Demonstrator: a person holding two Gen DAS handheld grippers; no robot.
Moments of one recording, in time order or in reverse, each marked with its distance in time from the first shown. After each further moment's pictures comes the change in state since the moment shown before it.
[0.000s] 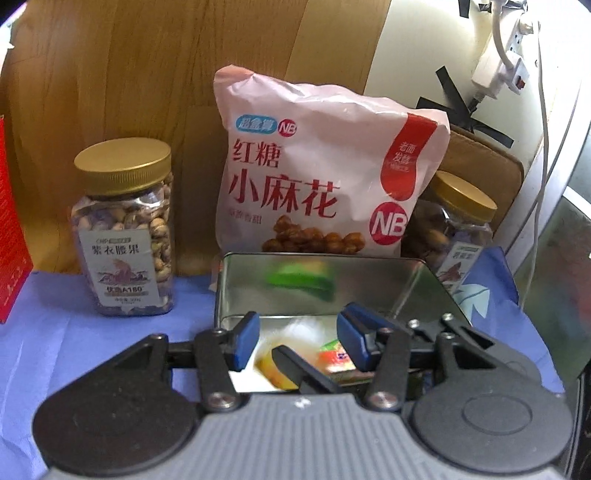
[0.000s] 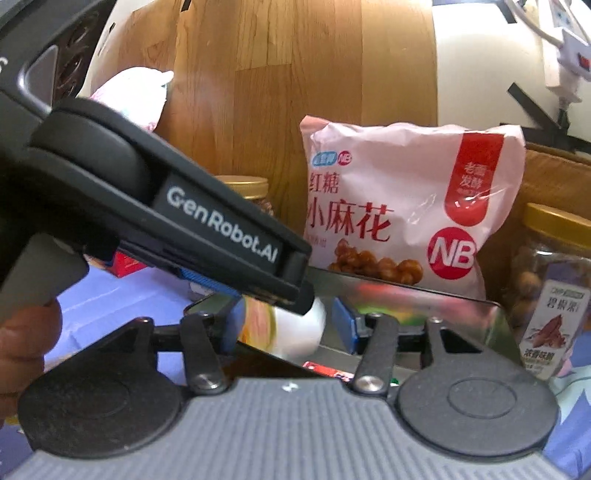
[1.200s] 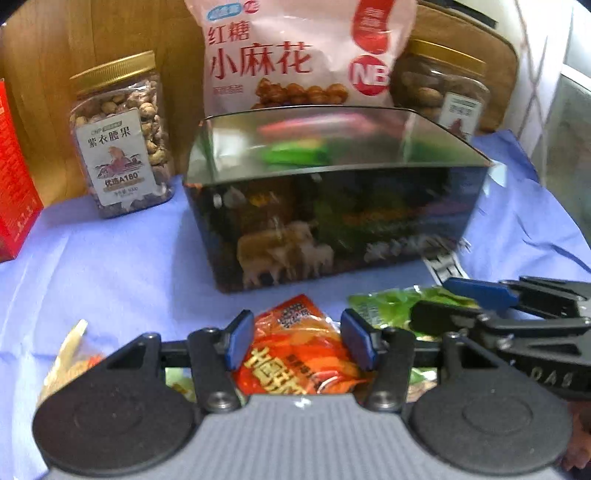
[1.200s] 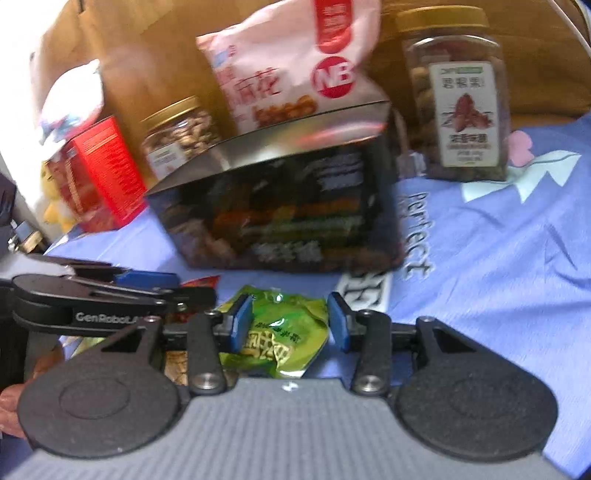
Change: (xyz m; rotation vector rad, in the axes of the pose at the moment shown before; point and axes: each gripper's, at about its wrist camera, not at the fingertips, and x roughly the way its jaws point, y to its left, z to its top) left arm 0.003 -0.027 -0.092 0.154 0.173 0.114; right arm -0.078 -0.056 -0.065 0.366 0.307 0.065
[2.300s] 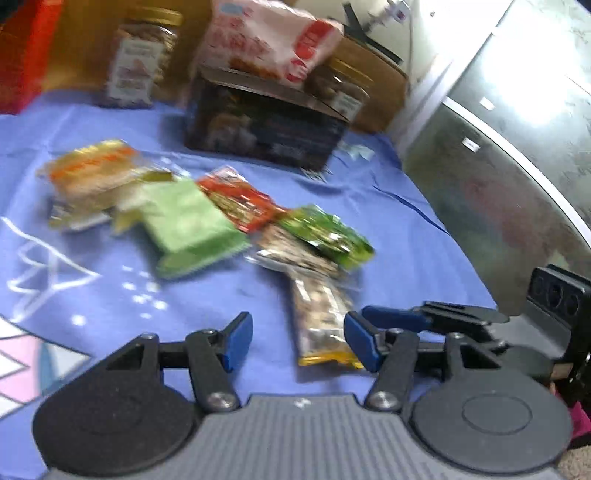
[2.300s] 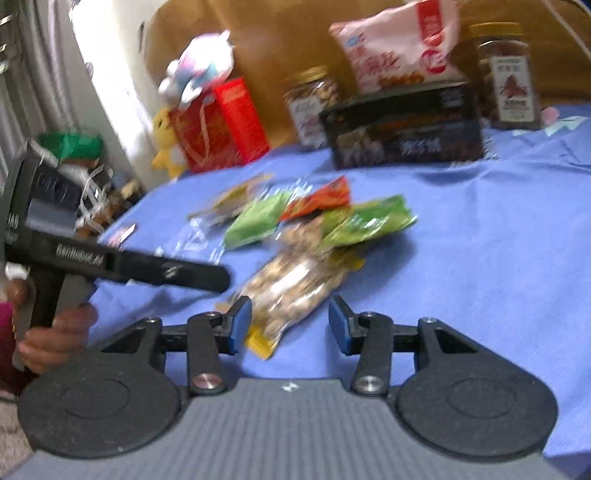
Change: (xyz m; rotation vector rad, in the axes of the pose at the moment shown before) left arm -0.117 0.043 -0.133 -0.148 -0.013 -0.458; right arm -0.102 0.082 -0.100 -0.075 0.033 0.203
